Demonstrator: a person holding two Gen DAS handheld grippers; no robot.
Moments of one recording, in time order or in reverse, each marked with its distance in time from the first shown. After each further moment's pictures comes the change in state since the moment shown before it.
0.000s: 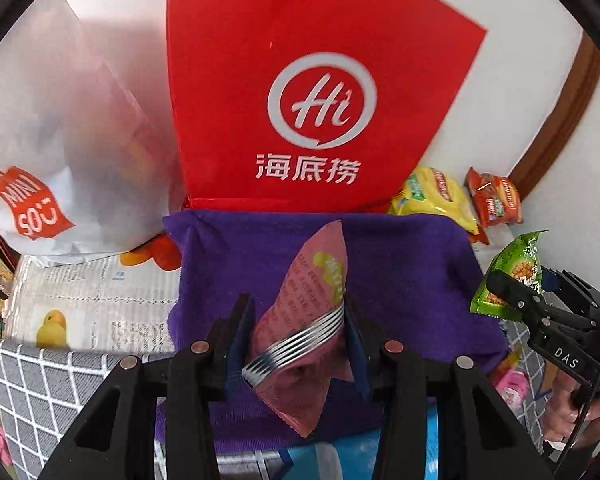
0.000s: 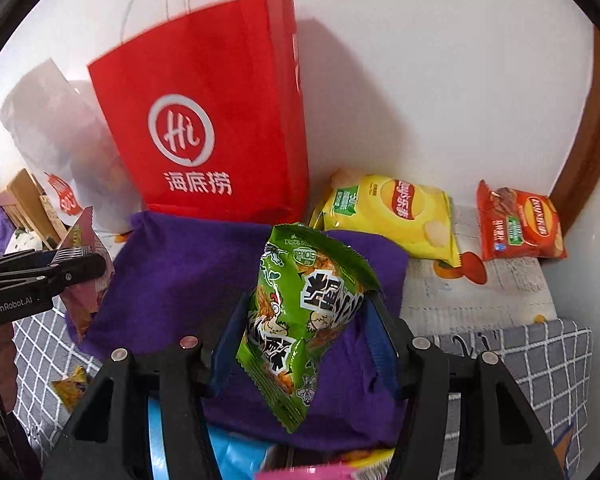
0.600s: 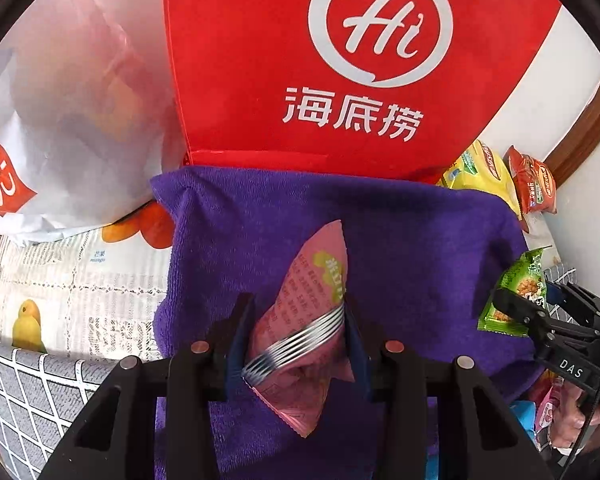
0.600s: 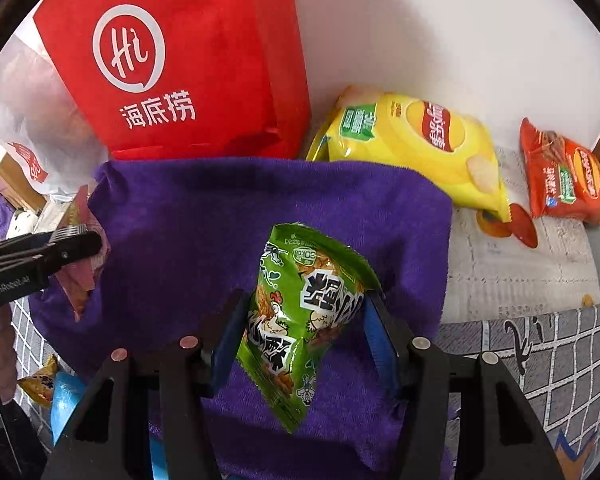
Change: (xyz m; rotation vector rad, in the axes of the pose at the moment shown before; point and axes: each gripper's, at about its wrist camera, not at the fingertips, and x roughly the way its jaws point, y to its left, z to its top) left arm 0.060 0.016 -0.004 -0.036 0.115 0.041; right arm 0.073 -0.009 -0.014 0.028 0.193 0.050
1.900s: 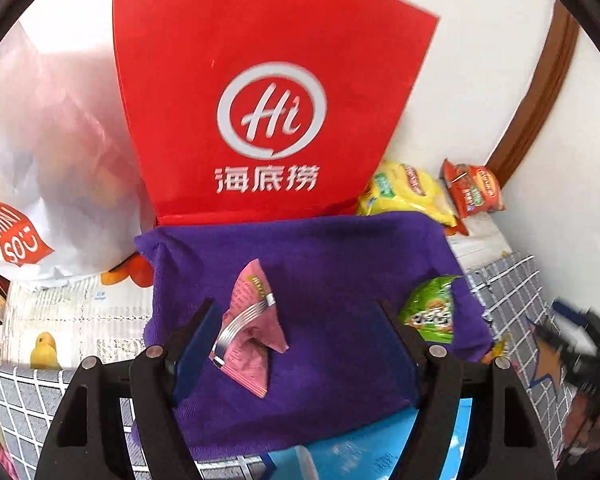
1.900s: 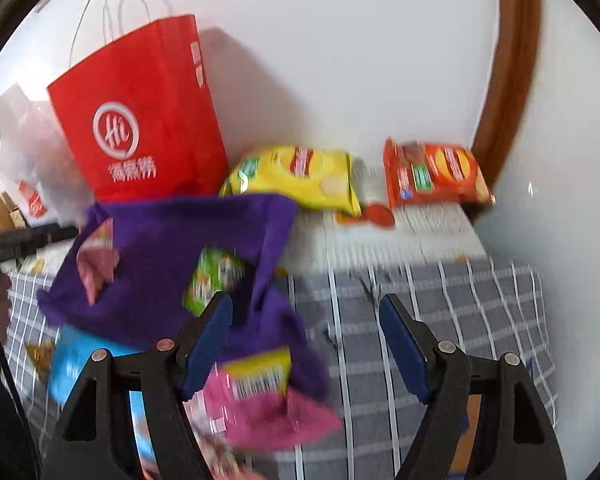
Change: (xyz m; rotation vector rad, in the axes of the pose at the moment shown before) left arm -0.078 -0.039 -0.007 0.133 -0.149 -0.087; right arm -0.128 -0.060 -0.086 0.090 -0.185 -0.139
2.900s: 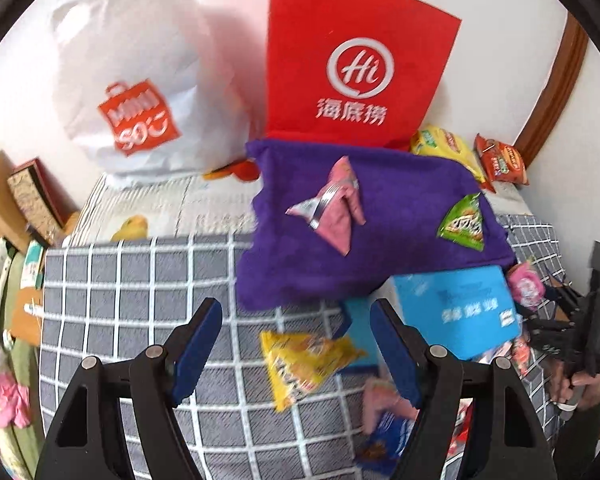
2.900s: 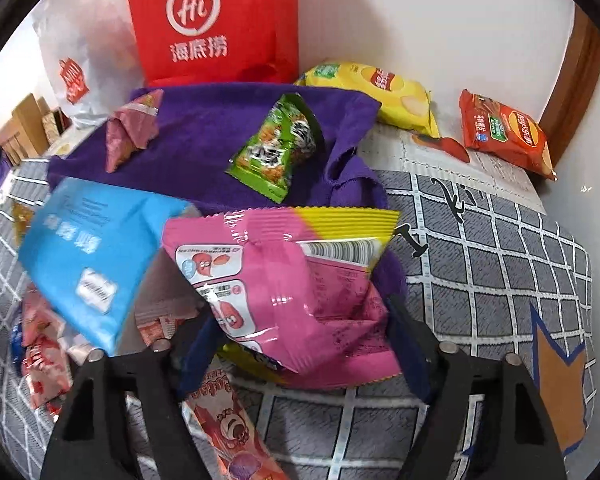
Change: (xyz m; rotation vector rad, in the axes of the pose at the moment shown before) left arm -0.081 0.049 -0.105 -0.105 0.060 0.148; right arm 0.036 0.034 -0.071 -0.175 0.080 0.099
